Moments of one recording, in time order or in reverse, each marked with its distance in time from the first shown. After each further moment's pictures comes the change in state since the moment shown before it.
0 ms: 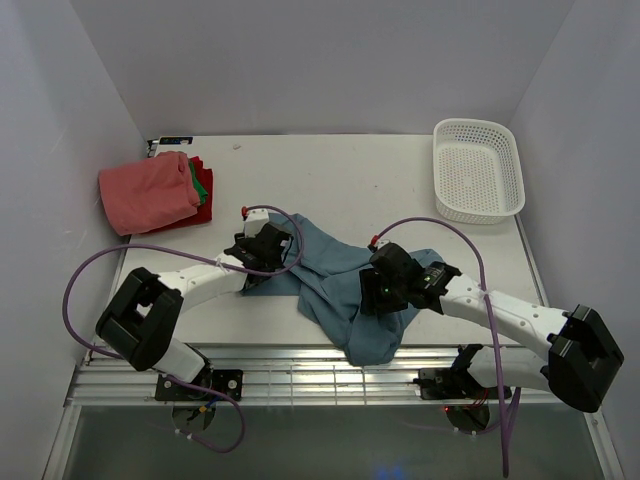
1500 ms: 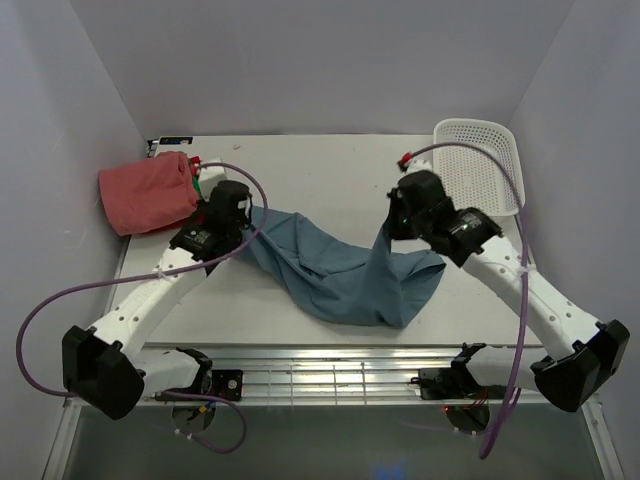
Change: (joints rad) left arm 0.129 -0.263 0.179 -0.196 -0.010 0.051; right arm -0.133 0.043 0.431 -0.164 0.183 -0.119
